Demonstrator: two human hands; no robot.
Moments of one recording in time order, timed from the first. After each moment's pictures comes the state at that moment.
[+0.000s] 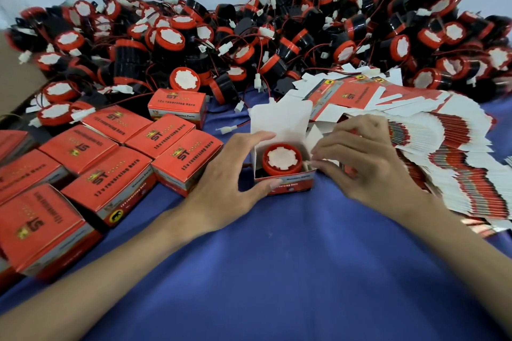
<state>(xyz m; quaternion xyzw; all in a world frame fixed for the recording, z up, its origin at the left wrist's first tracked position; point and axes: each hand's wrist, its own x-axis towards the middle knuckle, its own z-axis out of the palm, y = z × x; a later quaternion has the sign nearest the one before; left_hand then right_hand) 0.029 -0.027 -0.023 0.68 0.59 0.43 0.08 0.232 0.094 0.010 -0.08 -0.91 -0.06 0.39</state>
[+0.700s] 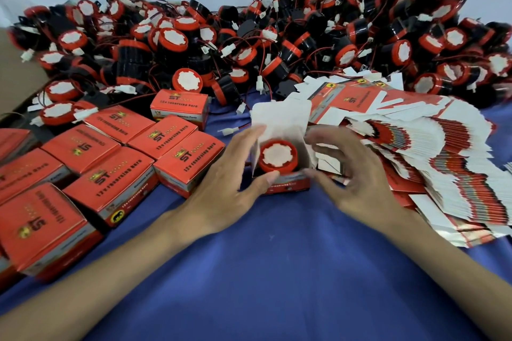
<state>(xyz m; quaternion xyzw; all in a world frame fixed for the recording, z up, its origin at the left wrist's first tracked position) 0.026 -0.027 -0.027 0.66 0.61 0.42 0.13 0.221 0.084 -0.014 -0.13 -0.87 0.22 0.42</state>
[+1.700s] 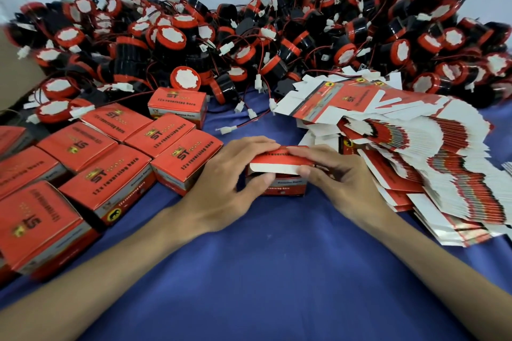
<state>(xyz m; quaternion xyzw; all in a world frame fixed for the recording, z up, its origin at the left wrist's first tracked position) 0.030 -0.029 -0.017 0.69 0.58 0.43 0.07 0.213 0.069 -0.009 -0.22 -0.77 0.48 0.35</state>
